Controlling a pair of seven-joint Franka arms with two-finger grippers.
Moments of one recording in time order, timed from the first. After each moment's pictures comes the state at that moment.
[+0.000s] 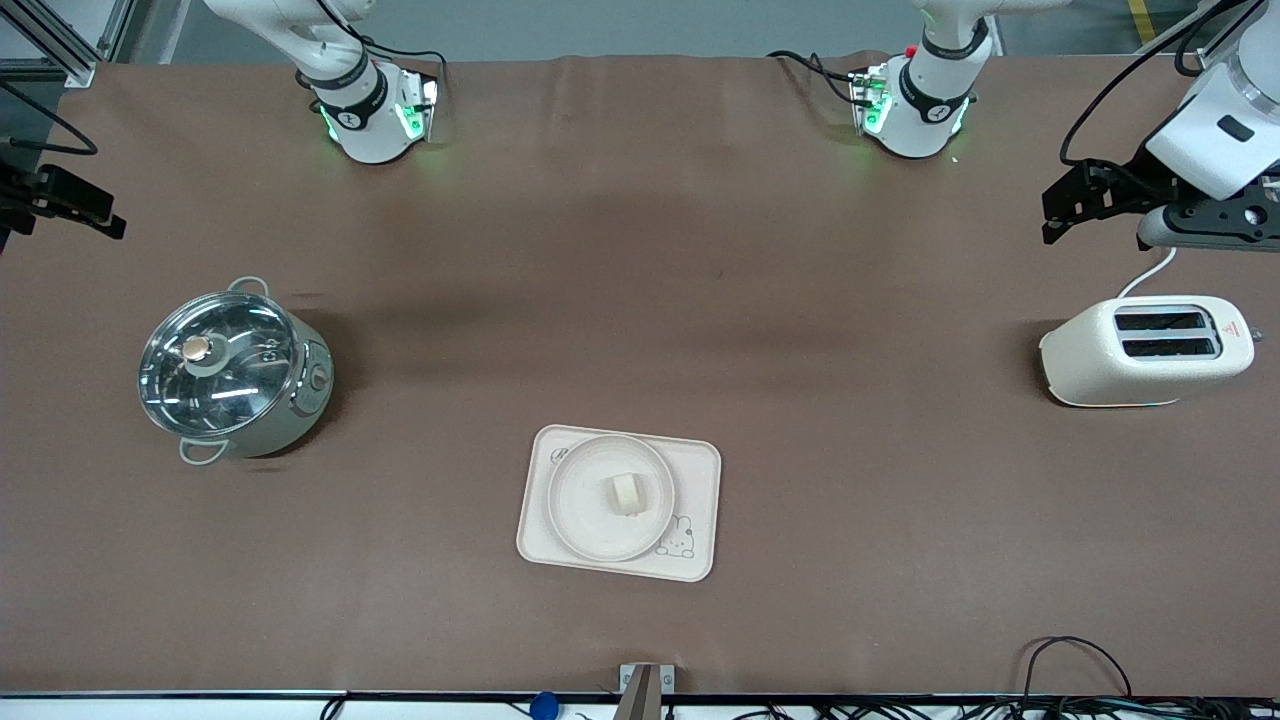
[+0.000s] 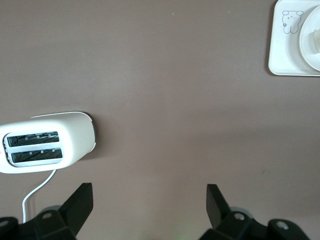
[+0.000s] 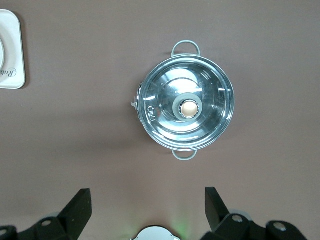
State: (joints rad) left arm 0.00 -0.07 -0.15 -1.61 0.00 1.56 -0.04; right arm -0.02 -0.04 -0.06 -1.53 -0.02 1.40 -0.02
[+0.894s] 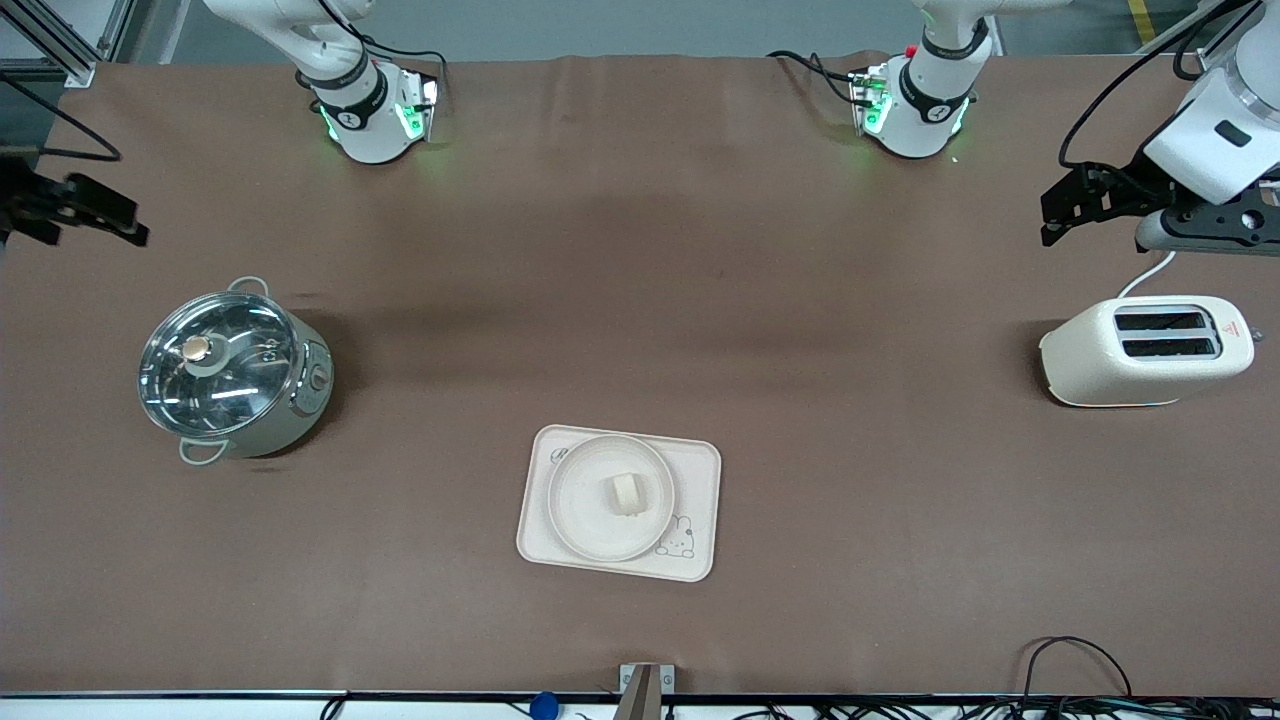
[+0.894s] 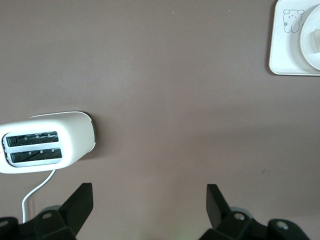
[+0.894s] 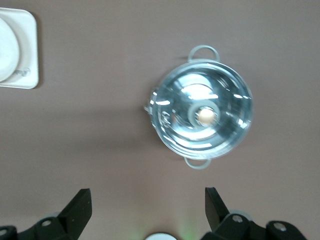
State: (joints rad) left arm 0.00 -0.06 -0.15 -1.61 0.00 1.56 -0.04; right arm 0.02 -0.03 -0.05 -1.60 0.03 1.50 -0.02
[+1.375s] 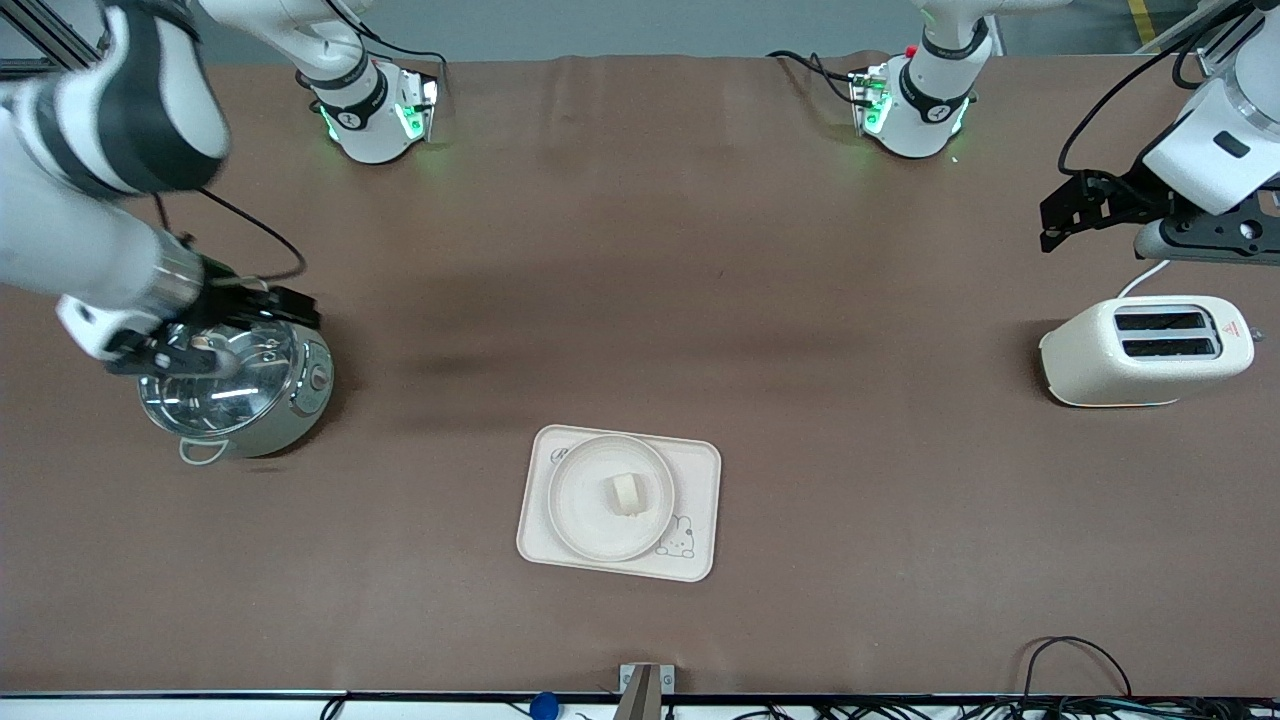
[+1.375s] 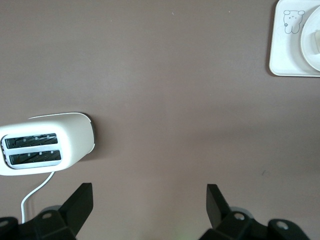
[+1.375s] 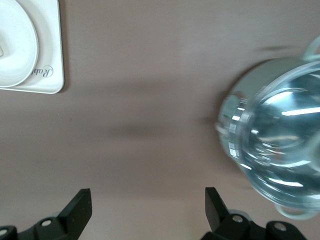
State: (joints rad) left arm 0.00 -0.05 -0.15 -1.59 0.00 1.56 -0.04; right arm 0.19 0.16 -0.05 -1.78 0.16 1.80 0.13
